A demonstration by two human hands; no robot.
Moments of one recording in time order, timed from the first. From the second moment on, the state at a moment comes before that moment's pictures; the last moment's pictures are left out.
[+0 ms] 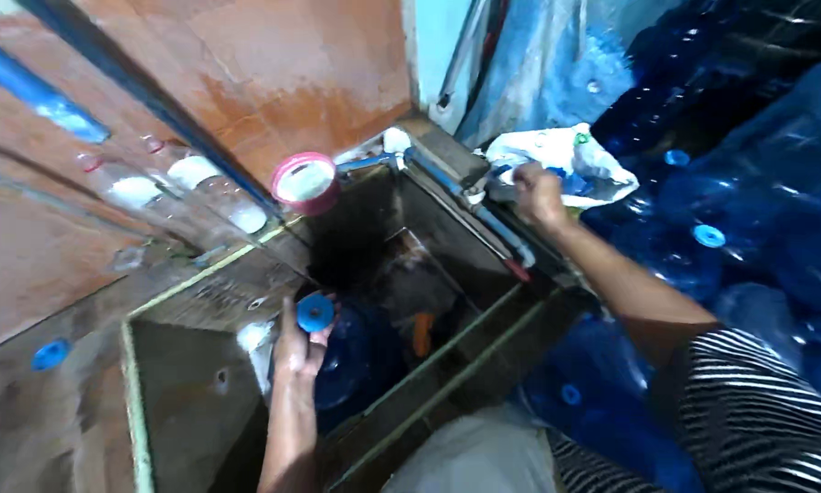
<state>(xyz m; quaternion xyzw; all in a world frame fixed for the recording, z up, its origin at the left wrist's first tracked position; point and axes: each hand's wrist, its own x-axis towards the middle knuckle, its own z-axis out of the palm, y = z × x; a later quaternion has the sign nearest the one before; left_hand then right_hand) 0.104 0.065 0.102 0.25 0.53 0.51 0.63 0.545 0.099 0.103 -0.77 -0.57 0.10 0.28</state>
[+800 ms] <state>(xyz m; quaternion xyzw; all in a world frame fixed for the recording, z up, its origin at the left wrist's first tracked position) 0.086 0.073 0.117 0.07 0.53 0.59 0.60 0.240 0.113 0.078 -0.27 -0.84 0.27 0.39</state>
